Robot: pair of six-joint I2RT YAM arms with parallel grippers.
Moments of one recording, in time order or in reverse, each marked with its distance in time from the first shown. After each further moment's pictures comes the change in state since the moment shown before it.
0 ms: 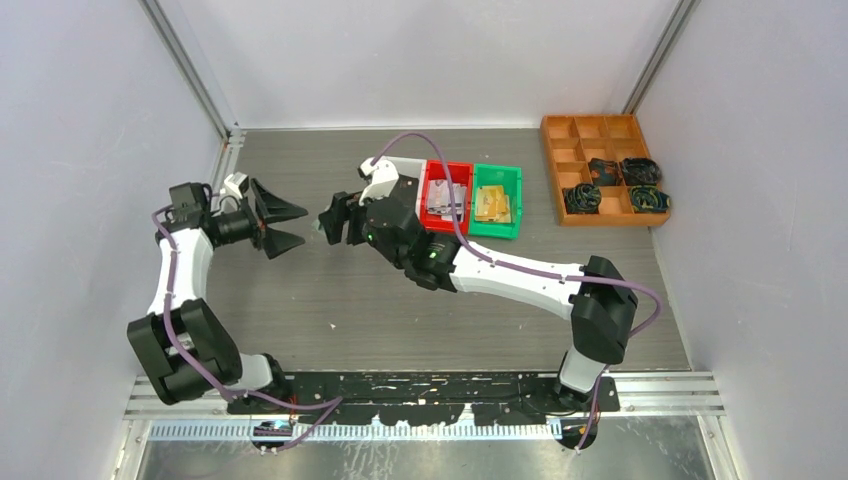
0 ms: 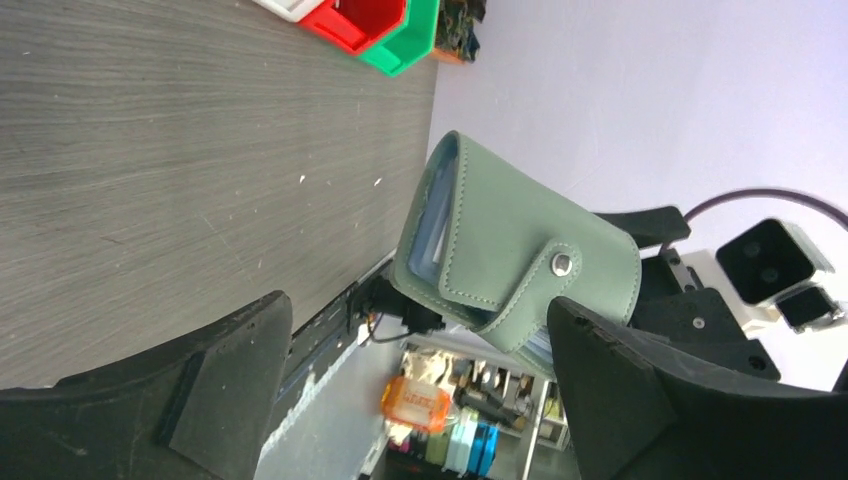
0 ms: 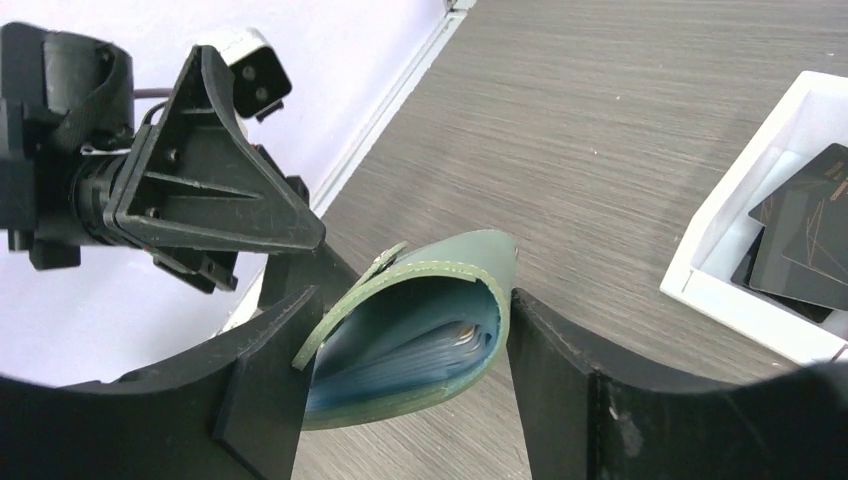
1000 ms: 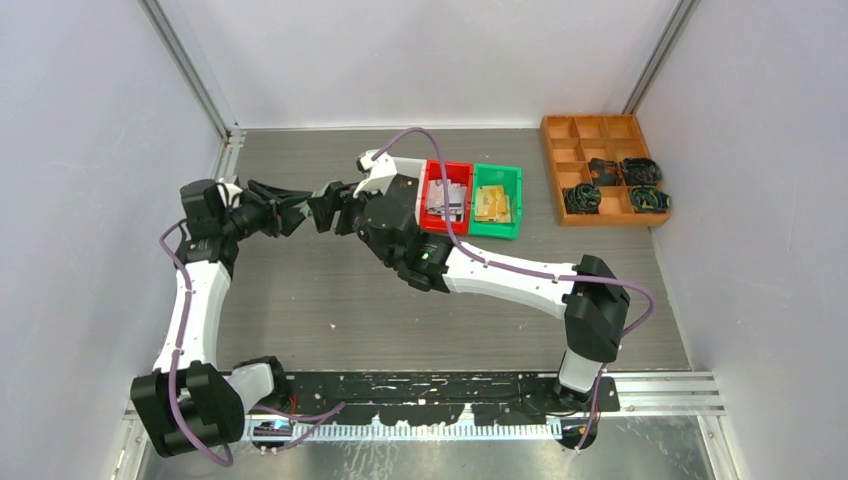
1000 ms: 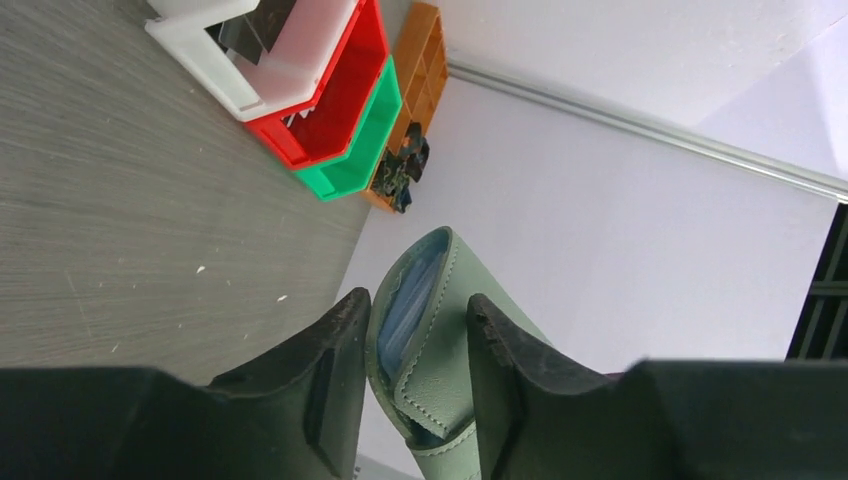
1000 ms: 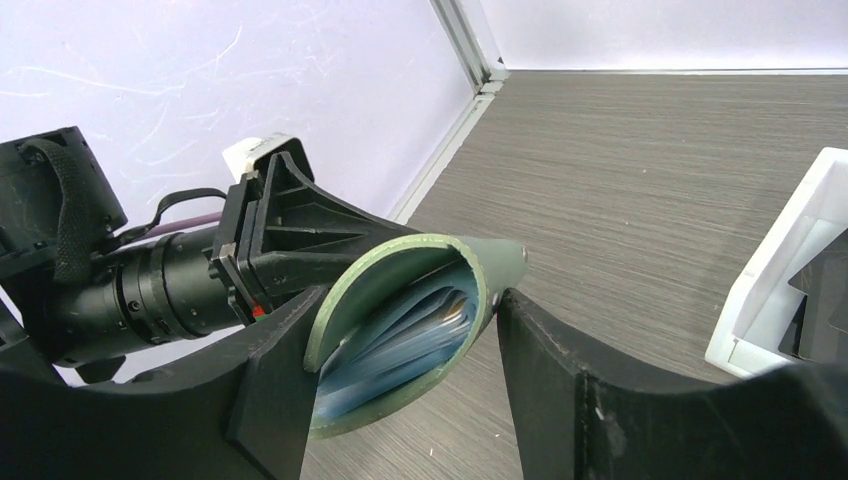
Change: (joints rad) left arm -0.178 -0.282 -0.163 0.473 -0.433 -0.875; right arm 0.025 0.036 0.047 0.153 0.069 -0.002
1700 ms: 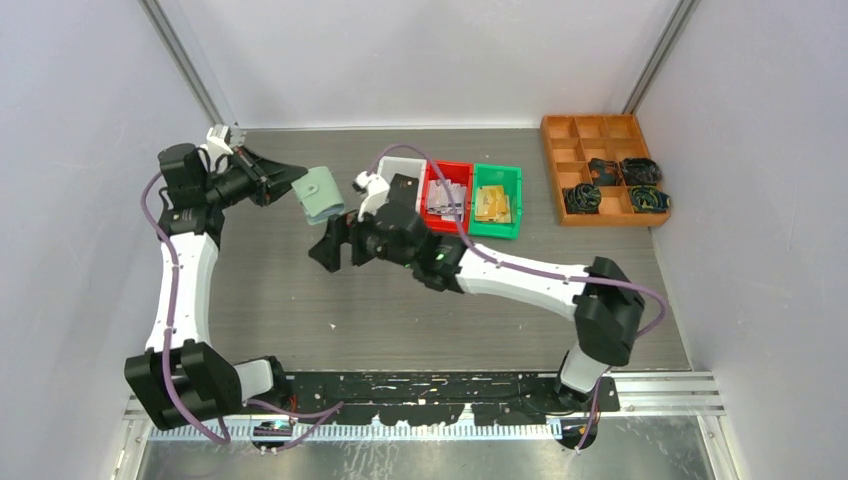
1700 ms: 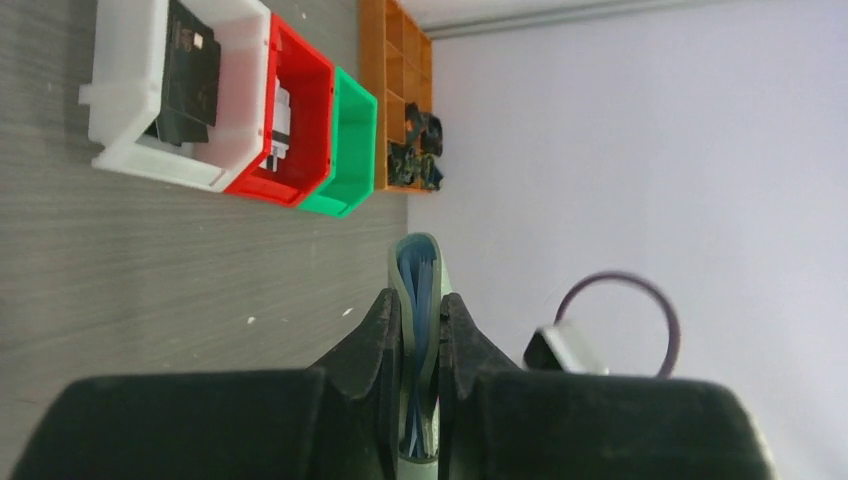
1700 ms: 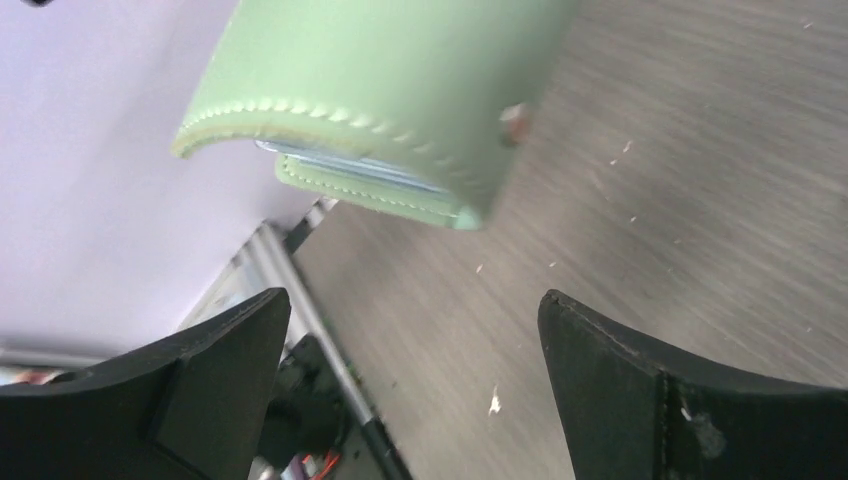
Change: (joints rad) left arm 0.025 0.106 0.242 0.005 0.104 0.247; right arm -0.034 -0.042 -0.111 -0.153 -0.360 0.066
